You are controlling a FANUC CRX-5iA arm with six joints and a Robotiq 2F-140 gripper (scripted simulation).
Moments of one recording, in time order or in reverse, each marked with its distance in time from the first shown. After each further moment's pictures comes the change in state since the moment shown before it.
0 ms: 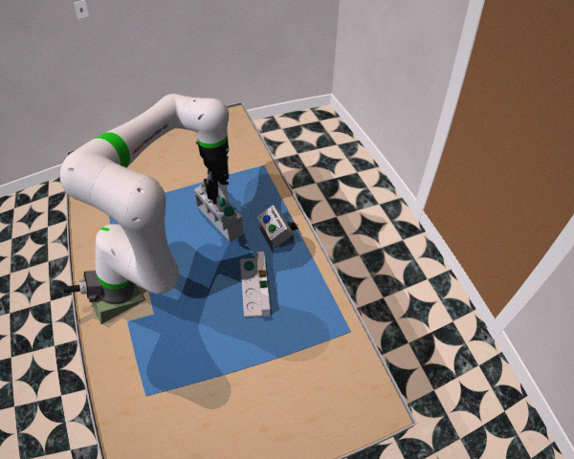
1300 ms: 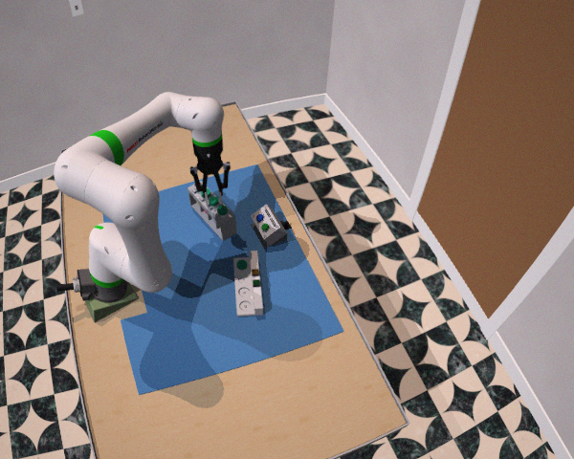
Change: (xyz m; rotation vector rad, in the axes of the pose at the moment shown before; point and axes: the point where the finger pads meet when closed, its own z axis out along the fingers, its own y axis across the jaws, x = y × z) arm 0.000 0.000 0.000 -0.002 -0.005 1.043
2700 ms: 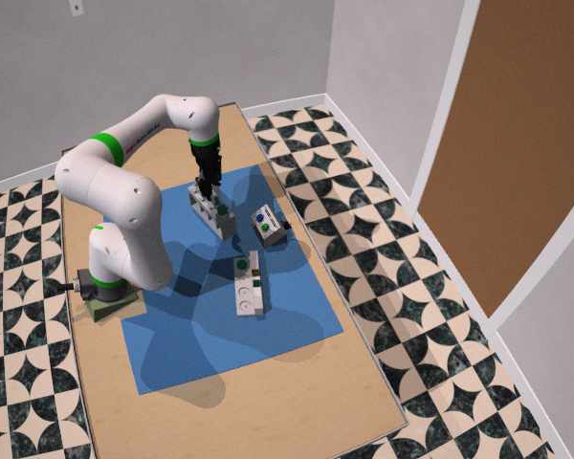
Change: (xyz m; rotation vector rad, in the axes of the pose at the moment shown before) arm 0.000 0.000 -0.001 0.024 0.032 -0.971
